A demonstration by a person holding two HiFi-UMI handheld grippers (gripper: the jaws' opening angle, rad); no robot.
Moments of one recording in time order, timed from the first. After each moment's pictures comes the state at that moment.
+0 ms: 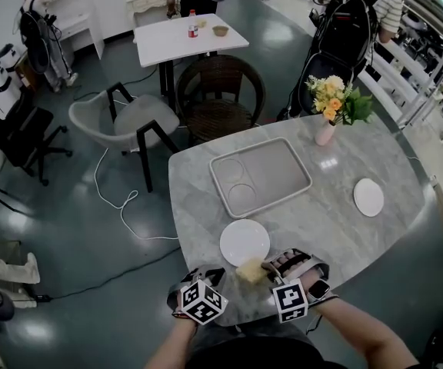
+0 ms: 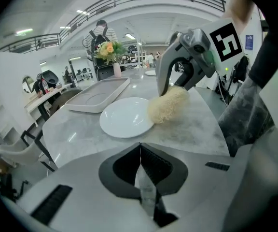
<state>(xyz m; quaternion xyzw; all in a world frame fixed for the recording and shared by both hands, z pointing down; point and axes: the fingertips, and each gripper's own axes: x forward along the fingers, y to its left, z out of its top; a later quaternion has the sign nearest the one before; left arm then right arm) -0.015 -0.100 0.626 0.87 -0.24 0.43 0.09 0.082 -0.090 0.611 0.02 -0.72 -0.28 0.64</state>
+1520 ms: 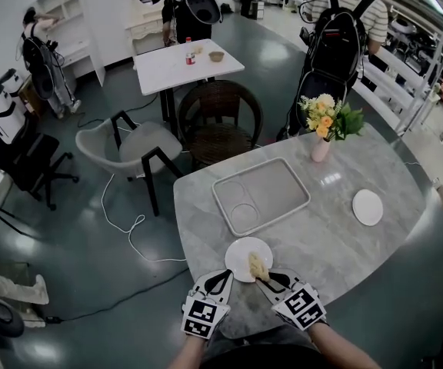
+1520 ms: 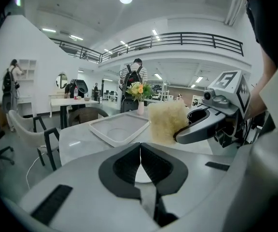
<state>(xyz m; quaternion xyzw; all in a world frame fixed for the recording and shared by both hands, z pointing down) -0.014 -0.138 0.525 0.90 -0.37 0.19 0.15 0.052 -0.117 0.525 0.36 -0.88 0.15 0.27</state>
